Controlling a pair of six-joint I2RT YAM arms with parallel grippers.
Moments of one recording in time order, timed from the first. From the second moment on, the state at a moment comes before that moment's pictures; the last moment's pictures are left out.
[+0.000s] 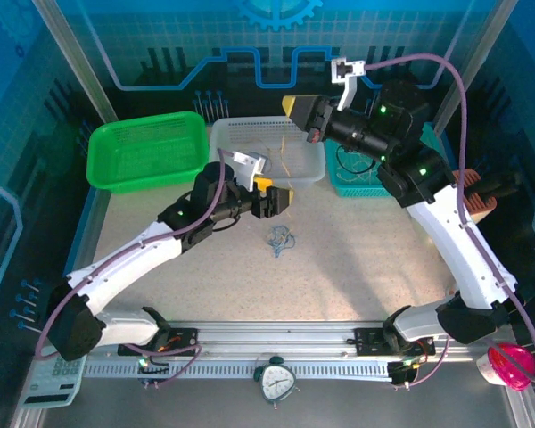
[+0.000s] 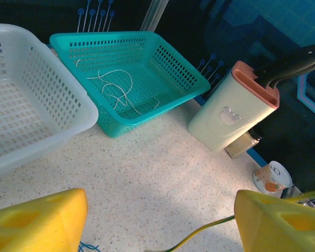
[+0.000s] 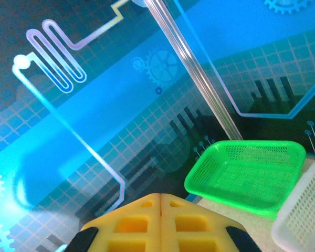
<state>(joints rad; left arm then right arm) -0.66 1.28 1.04 -0.08 0.24 -0.40 0.57 1.39 1.85 -0.41 -0.40 0.59</state>
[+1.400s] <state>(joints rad) -0.69 1.24 0.97 -0.14 -0.11 -0.49 0.55 1.77 2.35 -0.47 -0.31 0.51</state>
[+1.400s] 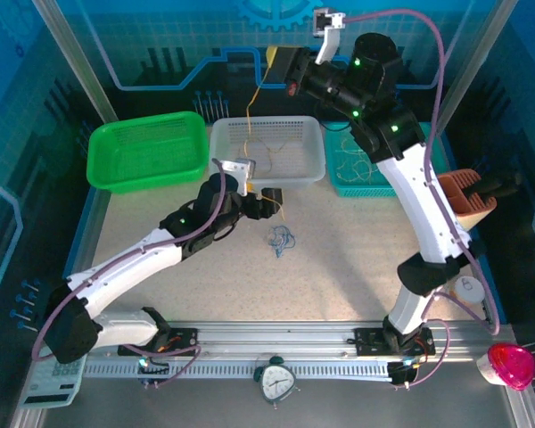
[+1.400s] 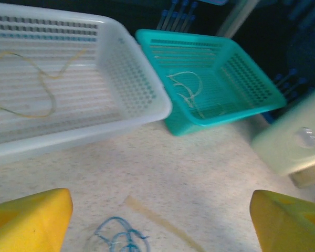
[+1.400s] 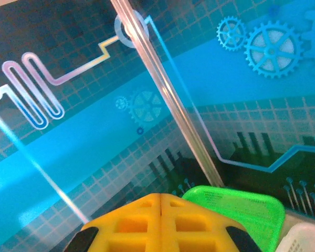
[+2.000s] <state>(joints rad) -0.50 1.17 0.91 -0.31 -0.28 -0.62 0.44 2.06 2.56 -0.41 -0.29 0.56</state>
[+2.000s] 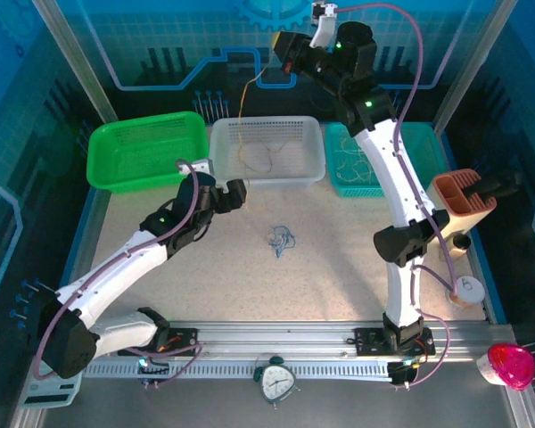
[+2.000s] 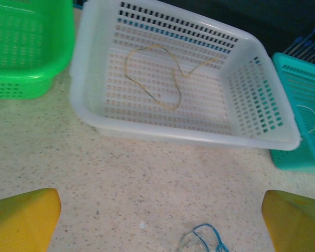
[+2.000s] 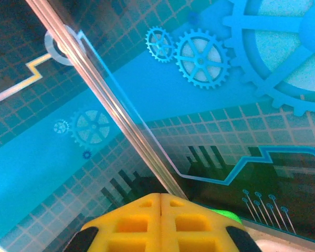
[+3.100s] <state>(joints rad) -0.45 1.14 1.34 -0.30 0.05 -0.77 0.41 2.22 2.25 -0.16 -0.30 0.61</state>
